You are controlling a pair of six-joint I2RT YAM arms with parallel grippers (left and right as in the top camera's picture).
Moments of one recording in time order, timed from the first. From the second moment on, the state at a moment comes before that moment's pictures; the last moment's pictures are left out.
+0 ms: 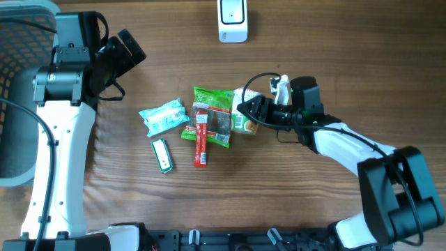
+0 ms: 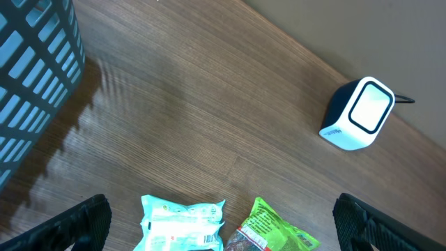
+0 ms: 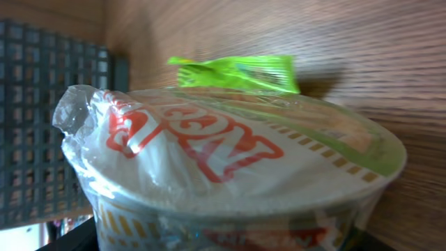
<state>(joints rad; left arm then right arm) 0.00 1.47 1.53 -0.92 -0.03 -0.56 0.30 1.67 0.73 0.19 -0.68 0.69</state>
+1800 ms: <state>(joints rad) 0.00 1.47 1.53 -0.92 -0.03 -0.56 0.38 1.81 2.20 -1.02 -0.32 0.17</state>
